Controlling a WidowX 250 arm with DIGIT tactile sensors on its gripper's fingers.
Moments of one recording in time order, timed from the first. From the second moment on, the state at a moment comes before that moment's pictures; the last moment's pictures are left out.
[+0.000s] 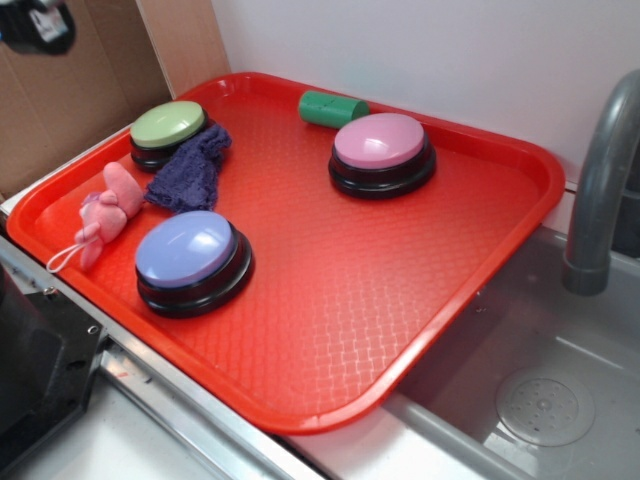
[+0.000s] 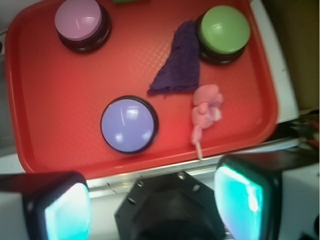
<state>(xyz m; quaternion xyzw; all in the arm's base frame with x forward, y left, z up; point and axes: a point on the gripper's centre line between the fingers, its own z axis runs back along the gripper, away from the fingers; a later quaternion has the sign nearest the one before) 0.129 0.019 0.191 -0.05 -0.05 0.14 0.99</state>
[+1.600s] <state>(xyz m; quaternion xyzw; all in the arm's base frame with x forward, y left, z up) 0.145 0.102 0.016 0.05 -0.06 0.43 0.90</state>
